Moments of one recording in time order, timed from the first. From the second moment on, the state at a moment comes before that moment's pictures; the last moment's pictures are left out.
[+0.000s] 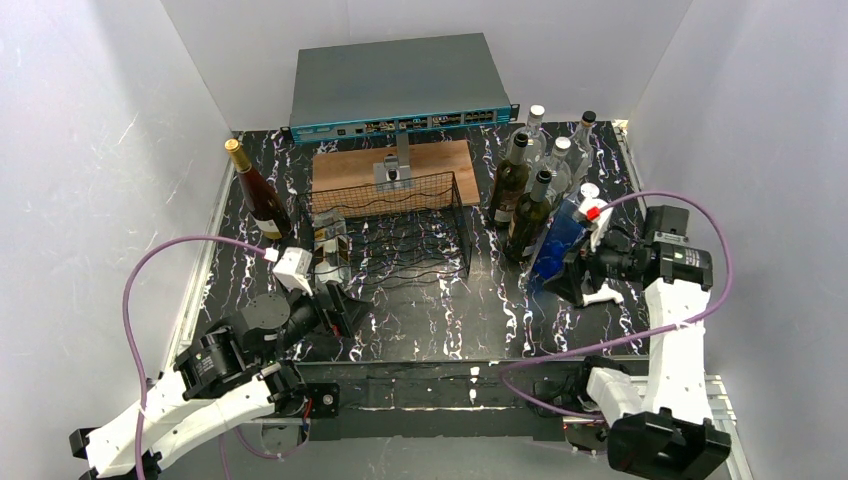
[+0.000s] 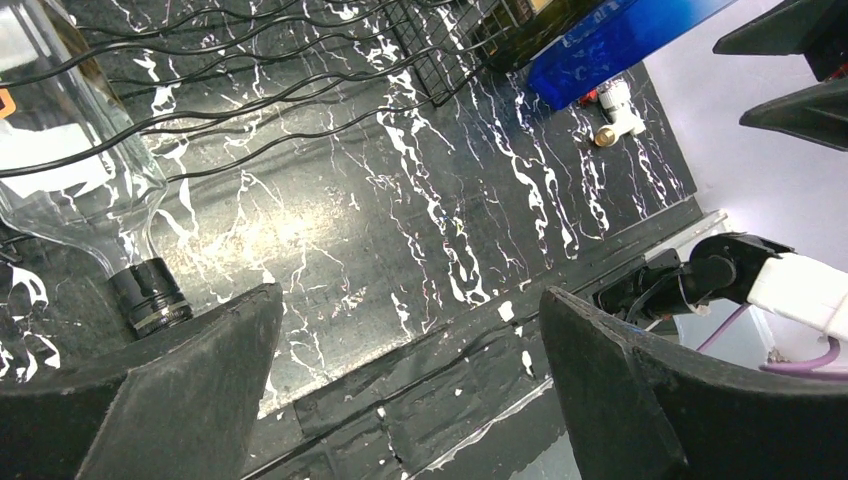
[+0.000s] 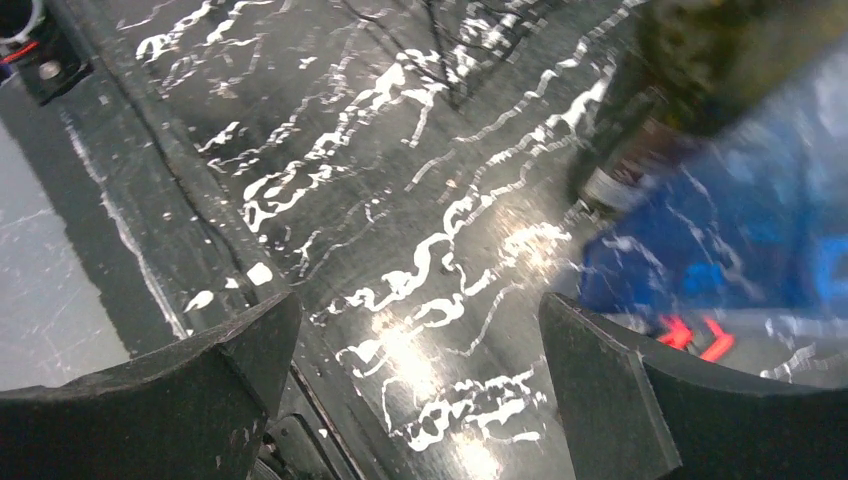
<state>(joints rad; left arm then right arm) -0.99 0.34 0.70 -0.74 -0.32 -0.67 -0.26 0.93 1.01 -1.20 -0.99 -0.88</state>
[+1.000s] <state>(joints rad) -0.99 0.34 0.72 -0.94 -0.47 -0.85 0.52 1.17 1.17 -0.89 -0.74 -0.76</state>
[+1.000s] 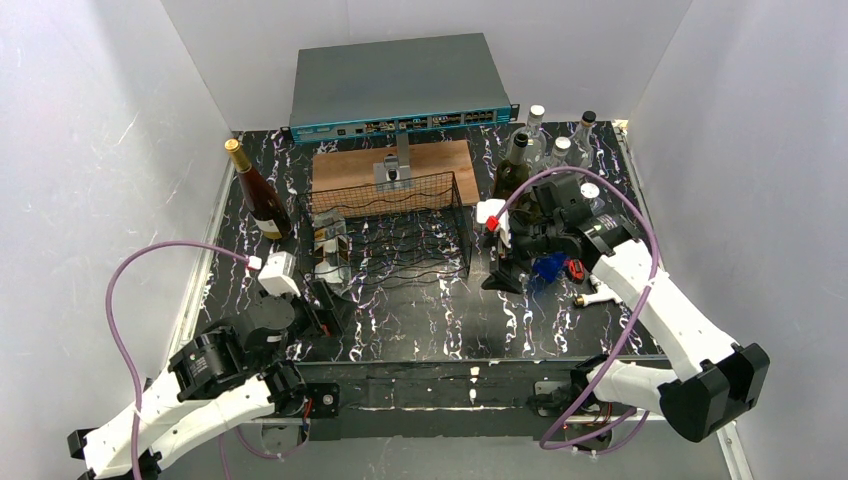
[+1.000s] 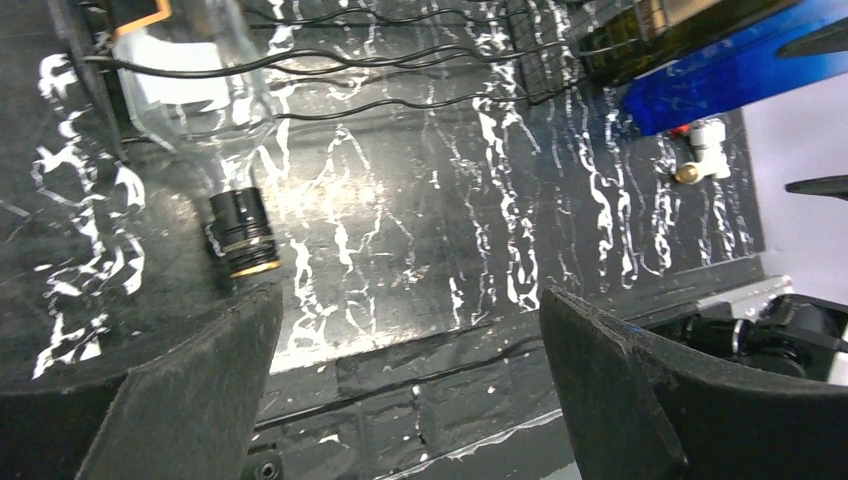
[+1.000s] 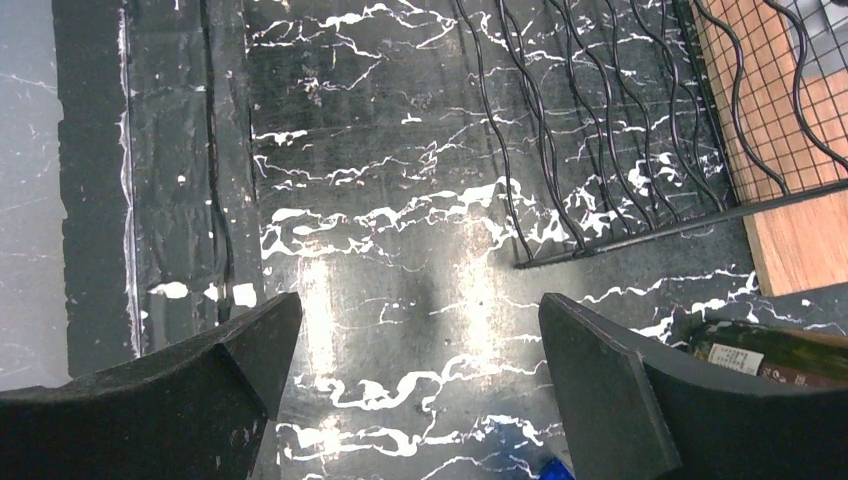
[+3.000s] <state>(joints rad) -0.65 0.68 0.44 -0.64 -0.44 -0.77 0.61 1.23 0.90 -0.53 -0.85 -0.66</state>
